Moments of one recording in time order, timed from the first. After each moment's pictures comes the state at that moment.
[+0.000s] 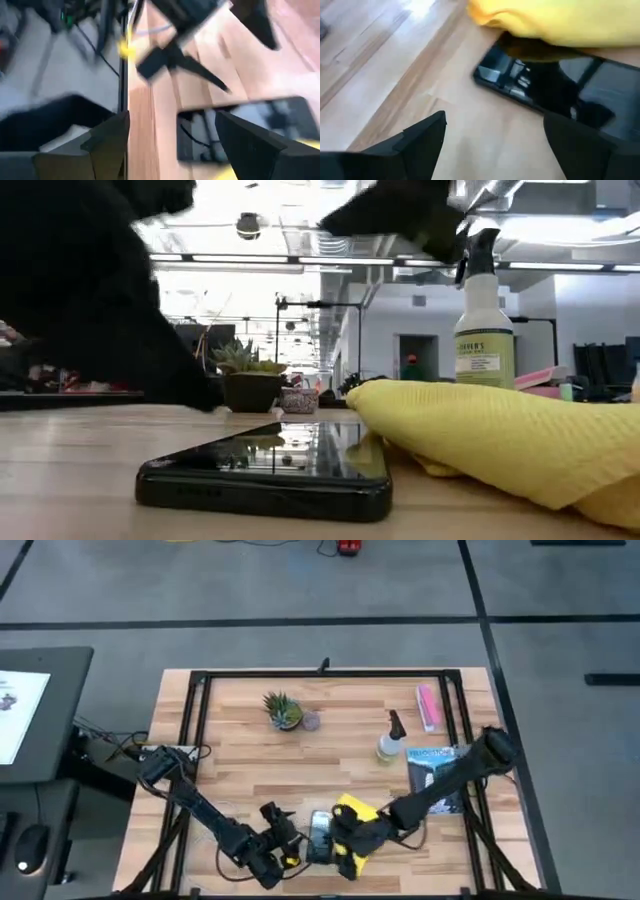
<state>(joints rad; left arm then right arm) -0.77 1.94 1.12 -0.17 -0.93 -0.80 0.60 1.85 1.26 -0.11 0.29 0.70</state>
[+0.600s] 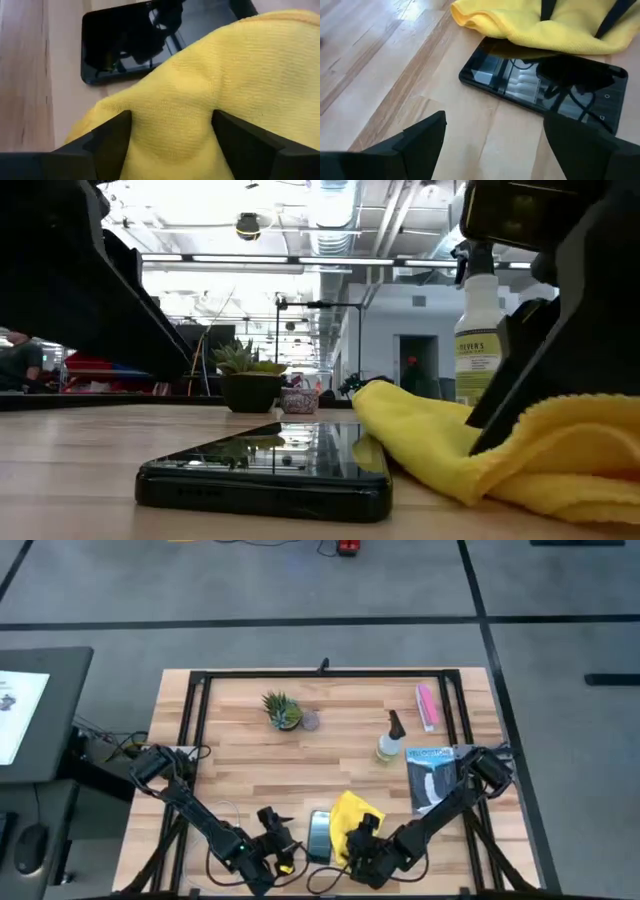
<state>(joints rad) -0.79 1.92 1.12 -0.17 -0.93 -0.78 0.72 2.08 1.19 -0.18 0.56 0.91</state>
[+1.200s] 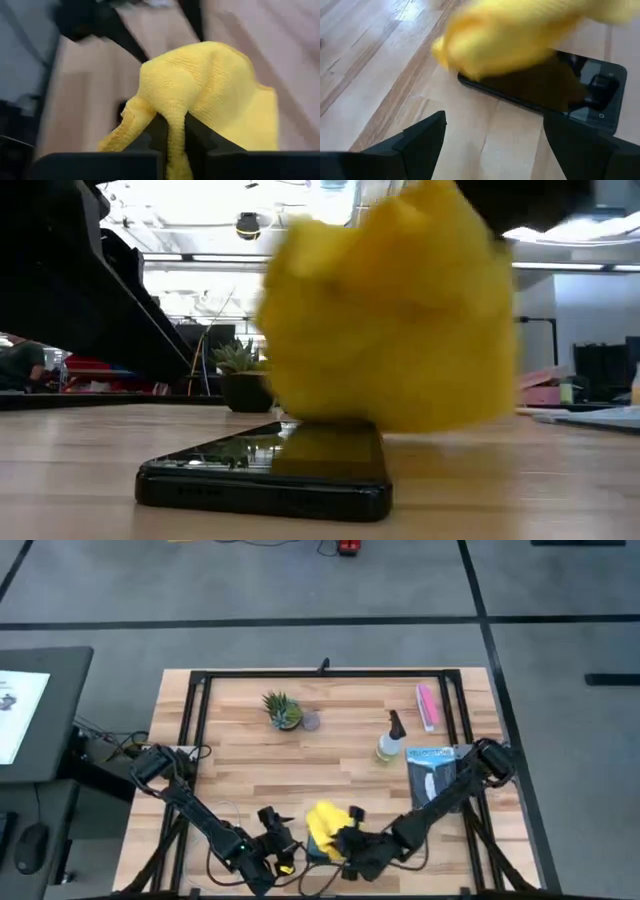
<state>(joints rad) -0.79 1.92 1.12 -0.17 -0.92 -0.76 0.64 1.99 1.26 0.02 0.56 0.51</state>
